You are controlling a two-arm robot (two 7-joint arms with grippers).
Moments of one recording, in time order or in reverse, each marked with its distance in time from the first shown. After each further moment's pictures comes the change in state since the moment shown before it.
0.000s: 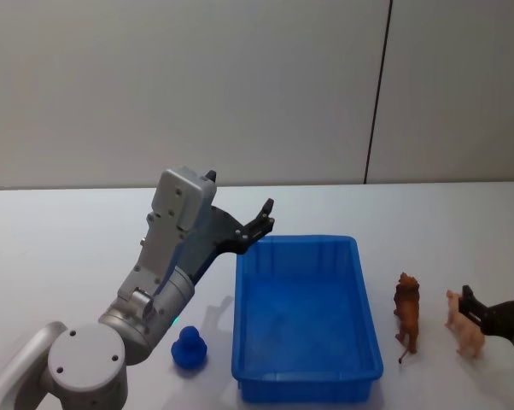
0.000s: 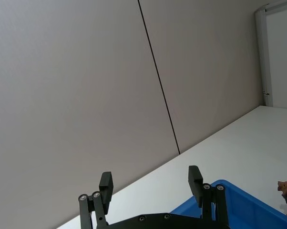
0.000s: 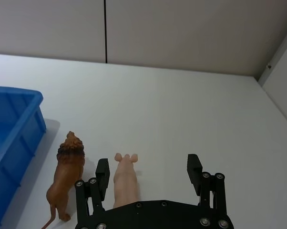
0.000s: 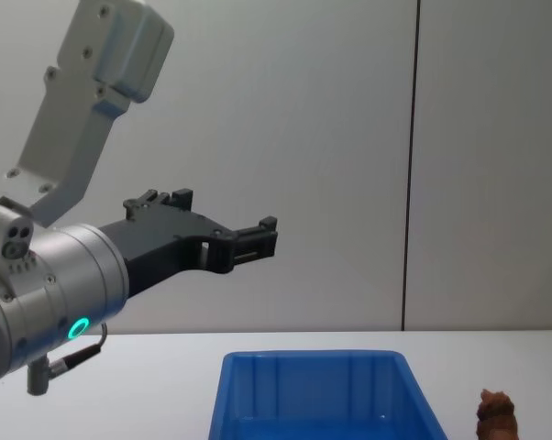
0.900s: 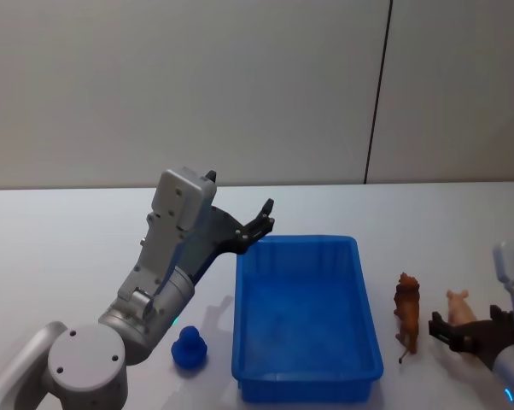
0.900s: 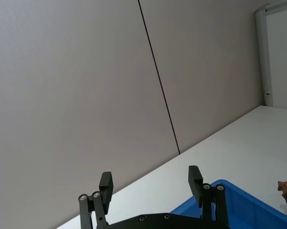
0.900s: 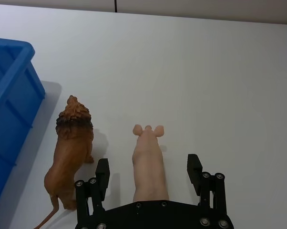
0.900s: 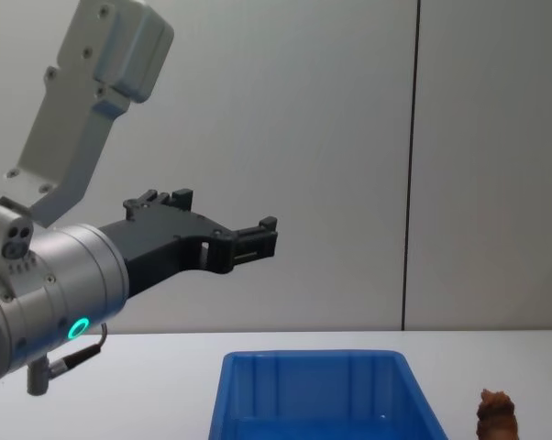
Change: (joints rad) left arm 0.000 0.000 0.000 0.000 0.000 0.000 0.000; right arm 0.123 -0.089 -0.014 0.202 -0.005 0.115 0.073
